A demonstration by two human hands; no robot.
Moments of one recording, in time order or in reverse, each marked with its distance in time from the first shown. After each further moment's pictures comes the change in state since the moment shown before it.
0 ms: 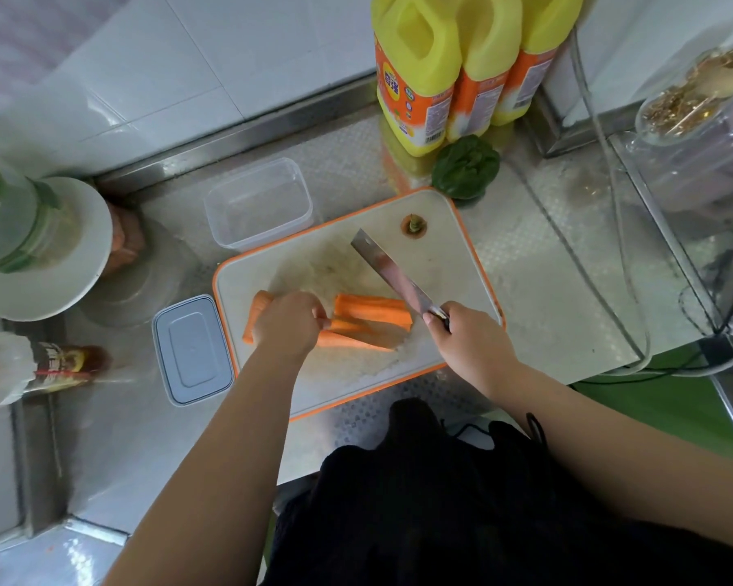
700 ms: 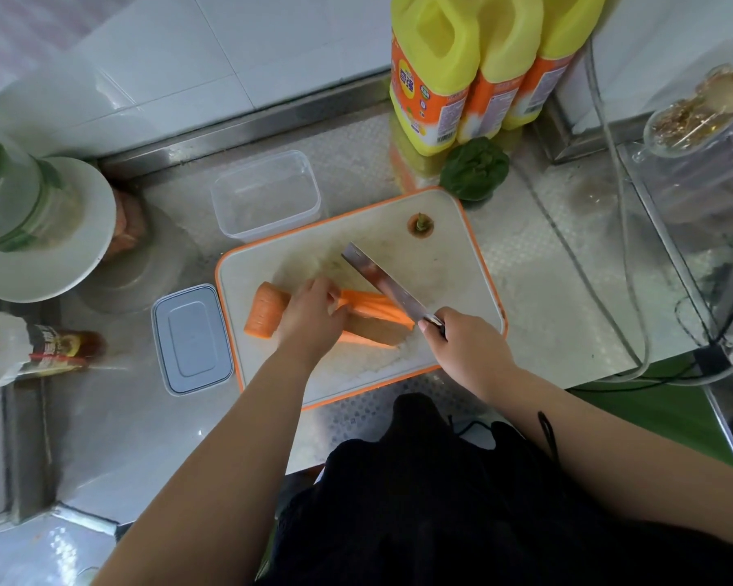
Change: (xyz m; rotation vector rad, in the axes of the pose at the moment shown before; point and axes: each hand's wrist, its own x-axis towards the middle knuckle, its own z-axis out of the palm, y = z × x) left_hand 0.005 -0.001 0.035 -0.341 0.169 0.152; right_hand -0.004 -0.006 0.004 -0.077 -0.052 -0.062
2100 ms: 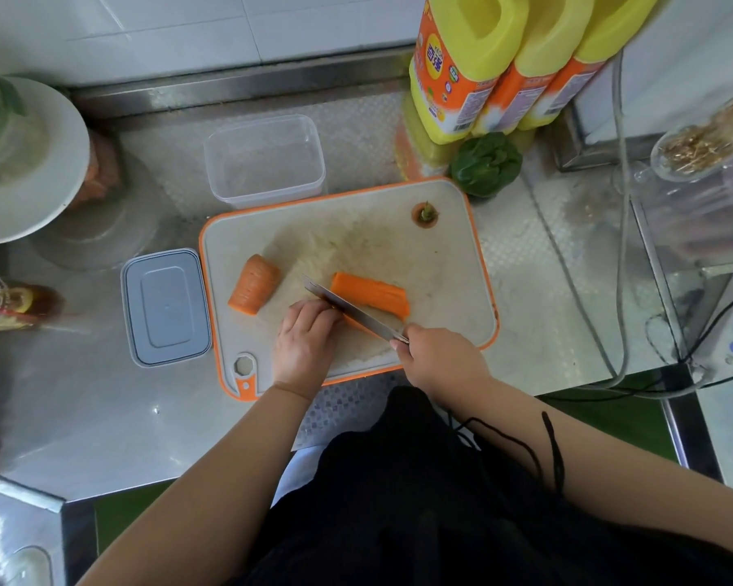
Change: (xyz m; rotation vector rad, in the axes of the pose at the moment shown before) left_hand -0.045 -0.044 0.064 -0.015 0.523 0.434; right_hand -0.012 -0.032 0.007 -0.273 -0.201 -0.113
